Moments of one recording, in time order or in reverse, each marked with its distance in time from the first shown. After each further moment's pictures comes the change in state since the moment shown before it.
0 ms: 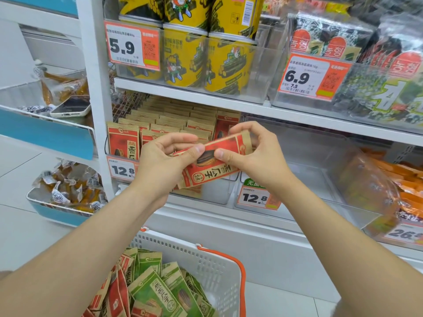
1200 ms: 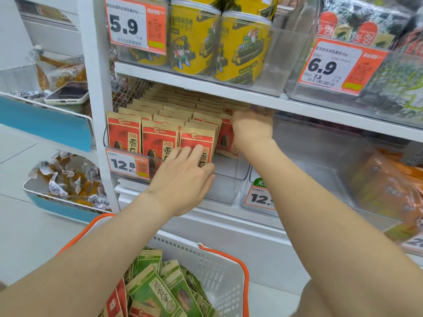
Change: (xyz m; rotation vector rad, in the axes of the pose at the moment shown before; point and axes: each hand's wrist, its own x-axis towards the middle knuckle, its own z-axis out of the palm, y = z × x) left_hand 0.021 -0.060 -0.011 1.643 -0.299 0.800; right_hand 0.101 0.020 0.041 -1.611 -0.008 0.104
